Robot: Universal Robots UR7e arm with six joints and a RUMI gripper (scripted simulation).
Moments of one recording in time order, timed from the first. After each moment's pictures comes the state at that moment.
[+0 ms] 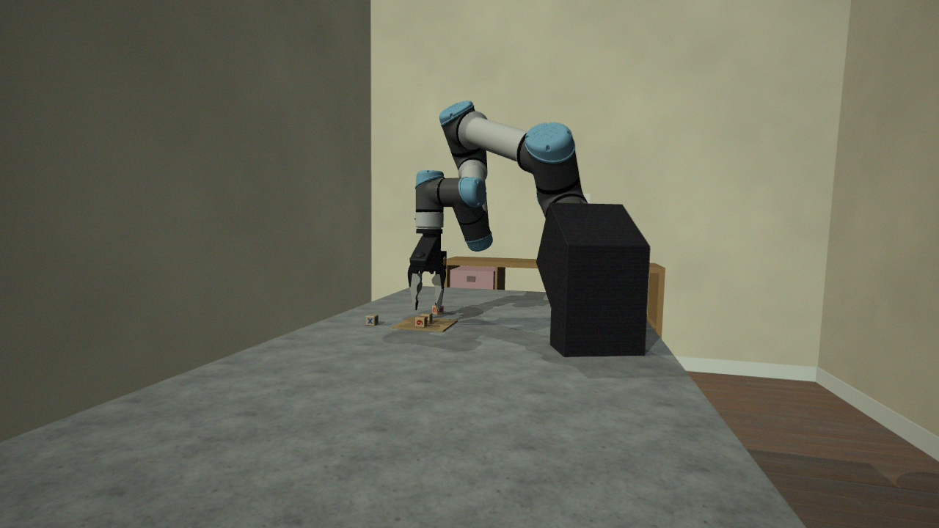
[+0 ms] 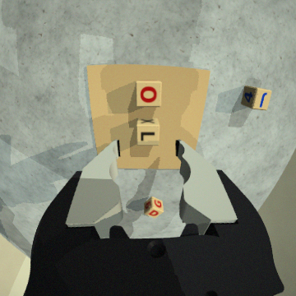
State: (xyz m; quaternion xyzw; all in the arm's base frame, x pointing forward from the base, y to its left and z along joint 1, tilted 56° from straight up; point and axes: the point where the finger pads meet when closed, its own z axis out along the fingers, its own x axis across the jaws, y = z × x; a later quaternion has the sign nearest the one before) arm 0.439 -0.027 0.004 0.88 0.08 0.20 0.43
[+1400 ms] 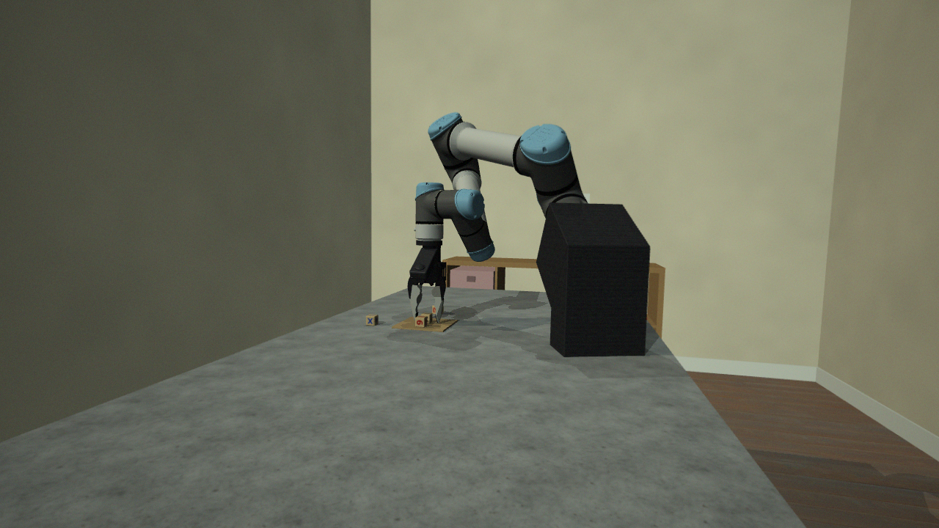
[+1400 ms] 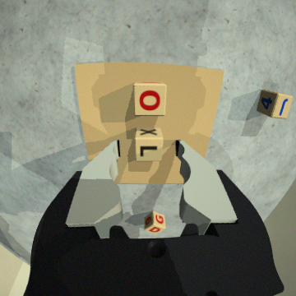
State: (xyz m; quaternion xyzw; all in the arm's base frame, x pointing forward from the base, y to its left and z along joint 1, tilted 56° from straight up) arm 0.453 -0.049 -0.013 0.88 0.08 0.20 0.43
